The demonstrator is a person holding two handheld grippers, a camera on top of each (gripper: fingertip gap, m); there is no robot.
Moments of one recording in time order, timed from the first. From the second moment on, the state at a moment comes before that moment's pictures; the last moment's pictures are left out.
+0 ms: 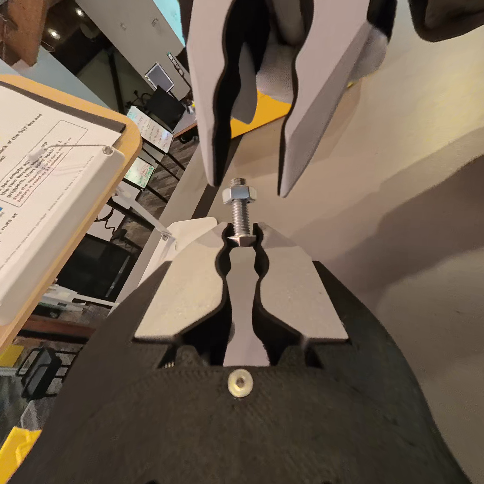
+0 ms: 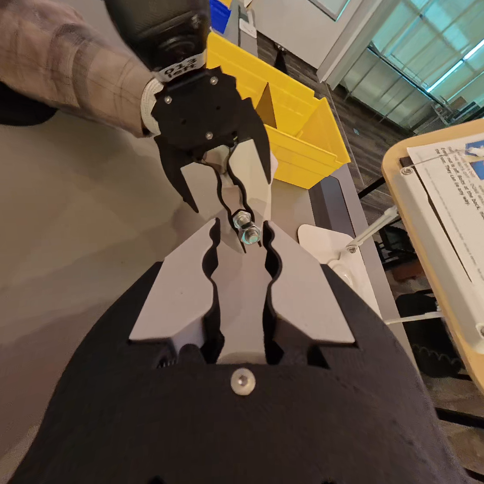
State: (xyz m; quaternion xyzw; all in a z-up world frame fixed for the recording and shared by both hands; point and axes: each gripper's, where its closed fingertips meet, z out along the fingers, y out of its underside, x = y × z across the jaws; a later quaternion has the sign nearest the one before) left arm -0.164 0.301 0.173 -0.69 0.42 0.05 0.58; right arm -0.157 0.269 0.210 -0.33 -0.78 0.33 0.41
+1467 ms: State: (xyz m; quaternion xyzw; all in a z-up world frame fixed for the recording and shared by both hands) left arm -0.160 0.296 0.173 -0.69 0.42 0.02 0.58; right arm -0.161 0.281 0.207 -0.41 -0.75 0.36 0.37
